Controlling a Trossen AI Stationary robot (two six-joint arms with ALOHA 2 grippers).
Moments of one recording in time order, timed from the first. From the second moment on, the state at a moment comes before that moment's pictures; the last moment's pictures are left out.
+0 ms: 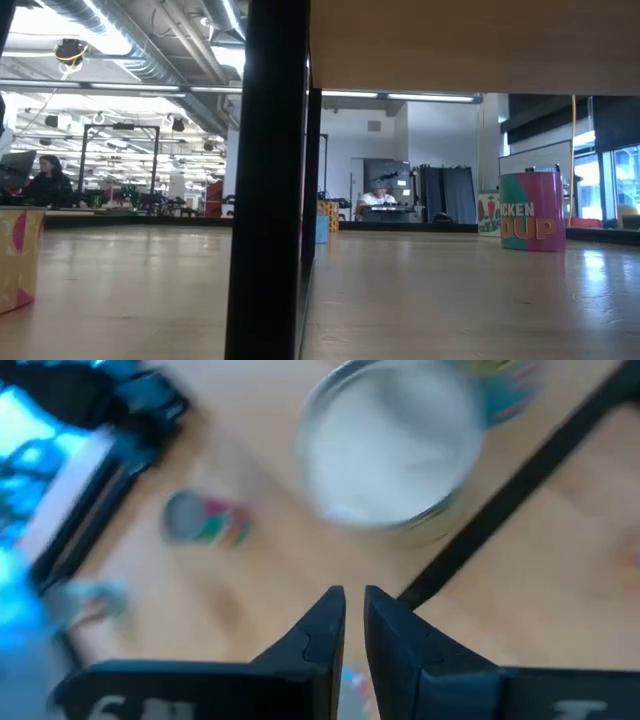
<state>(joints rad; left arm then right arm) -0.25 1.78 1.92 -1.04 -0.11 0.64 0.07 1.70 2.34 -1.57 0.13 0.05</state>
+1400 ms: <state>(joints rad) 0.20 1.51 1.92 -1.48 0.05 0.24 0.07 1.45 2.09 -1.57 0.16 0.09</state>
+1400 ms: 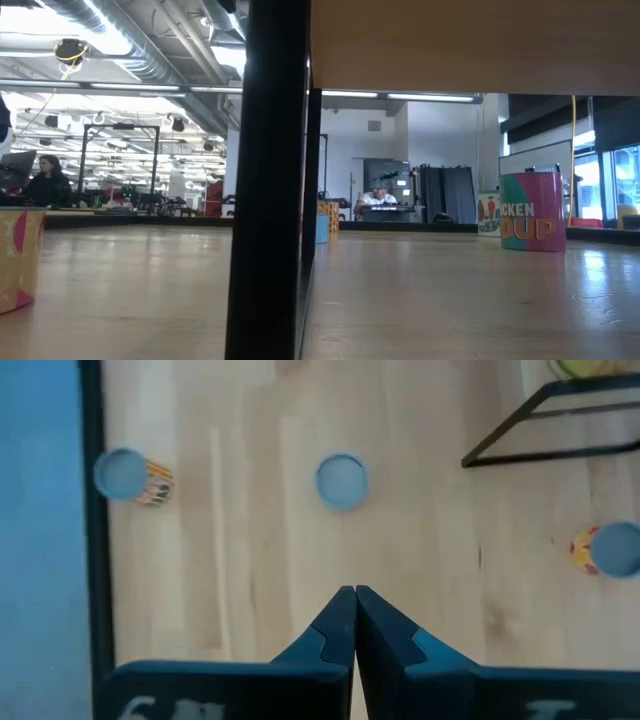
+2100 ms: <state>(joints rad) 0.38 1.40 1.92 -1.47 0.05 0.28 0.00 1.27 1.45 -1.56 0.15 0.61</state>
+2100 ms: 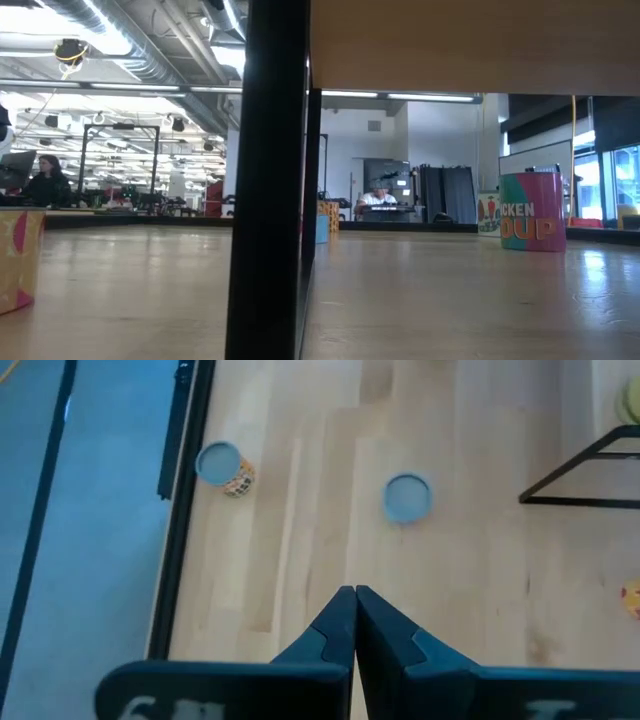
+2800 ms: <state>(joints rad) 0.58 1.43 1.92 -1.40 0.40 0.42 -0.16 1.42 1.25 -1.40 -0.03 0.63</state>
